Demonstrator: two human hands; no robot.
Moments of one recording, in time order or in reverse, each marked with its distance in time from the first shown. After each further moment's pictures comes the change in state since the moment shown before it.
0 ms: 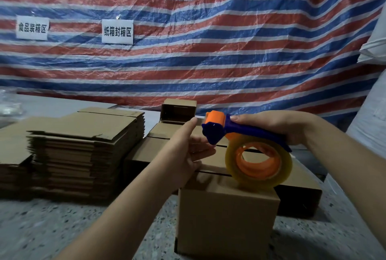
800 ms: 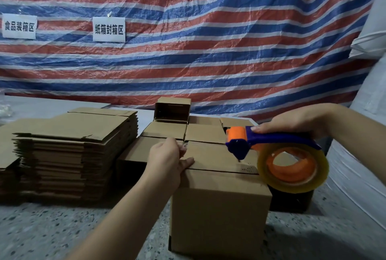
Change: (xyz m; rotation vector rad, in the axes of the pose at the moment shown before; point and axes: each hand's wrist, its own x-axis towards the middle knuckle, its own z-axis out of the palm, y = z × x) left_hand 0.020 -0.013 0.001 -0.212 0.469 0.046; right_hand -0.011 0.032 -0.045 -0.238 -0.116 0.178
